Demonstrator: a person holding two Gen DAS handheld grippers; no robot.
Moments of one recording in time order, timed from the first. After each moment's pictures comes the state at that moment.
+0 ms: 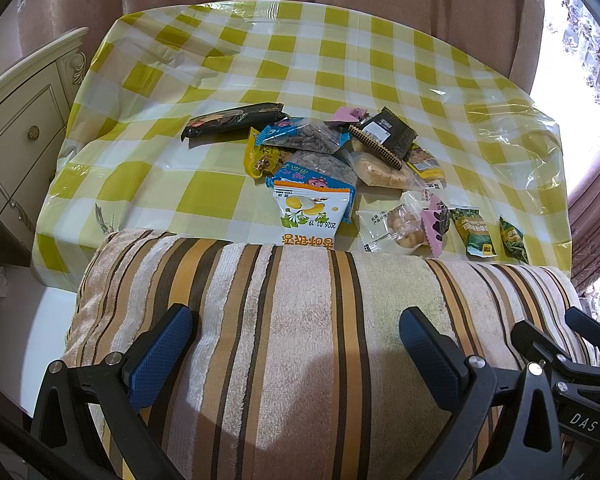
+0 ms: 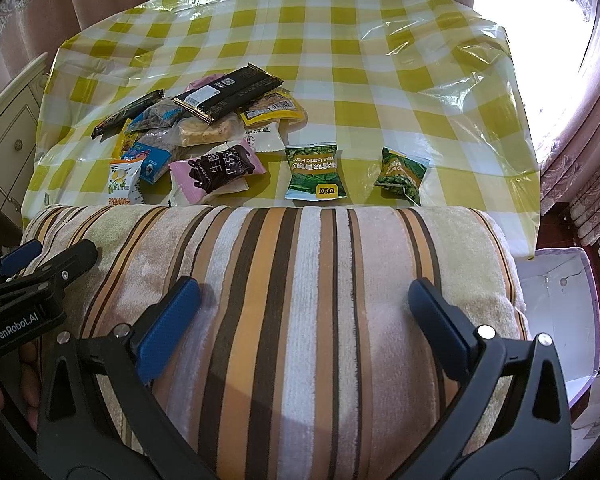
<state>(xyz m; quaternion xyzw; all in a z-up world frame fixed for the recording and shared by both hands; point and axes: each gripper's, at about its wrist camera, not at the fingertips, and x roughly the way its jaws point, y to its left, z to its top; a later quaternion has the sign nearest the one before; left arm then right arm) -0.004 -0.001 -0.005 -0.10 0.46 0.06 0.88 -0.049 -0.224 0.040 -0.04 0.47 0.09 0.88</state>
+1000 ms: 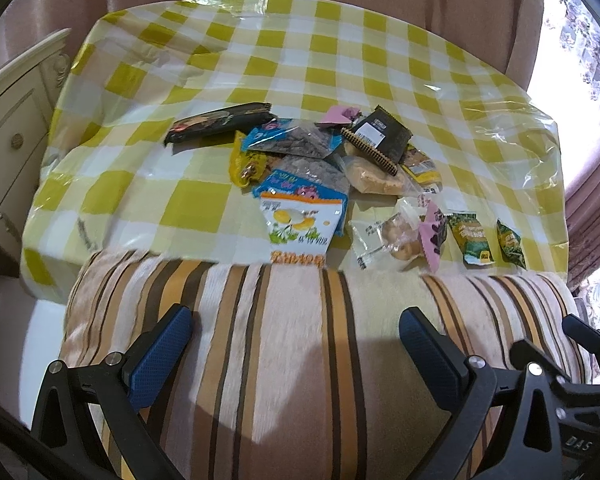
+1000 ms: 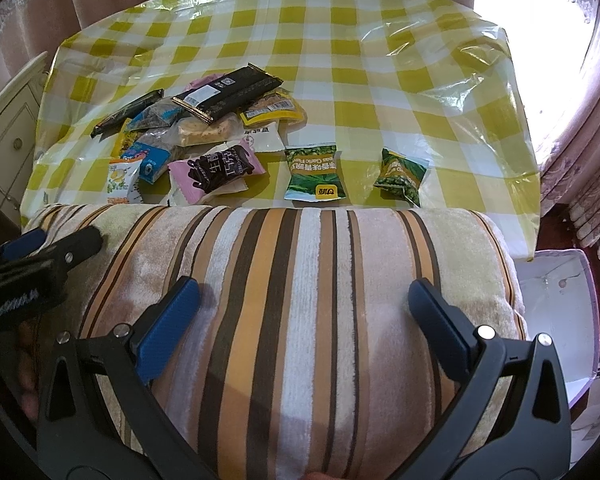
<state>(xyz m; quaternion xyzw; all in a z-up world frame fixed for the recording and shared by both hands) 0.022 0.001 -0.006 -0.10 0.47 0.04 0.88 -0.043 -0.228 0.041 -0.04 0.48 0.11 0.87</state>
